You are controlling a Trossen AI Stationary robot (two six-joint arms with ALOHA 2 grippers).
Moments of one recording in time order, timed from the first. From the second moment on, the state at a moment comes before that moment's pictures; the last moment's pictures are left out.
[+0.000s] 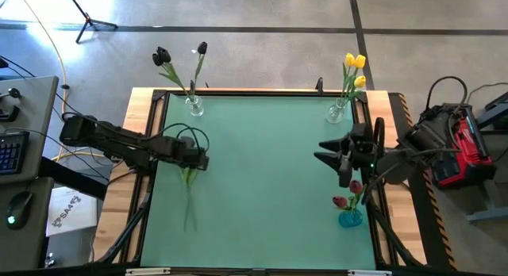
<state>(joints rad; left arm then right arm) -0.01 1.23 0.49 -0.67 -0.23 -1.34 0.65 1.23 1.64 -1.01 0.86 0.94</state>
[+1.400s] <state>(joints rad) -0.04 1.35 1.05 0.53 -0.03 -0.52 0.37 1.38 1.64 -0.70 0.45 0.59</state>
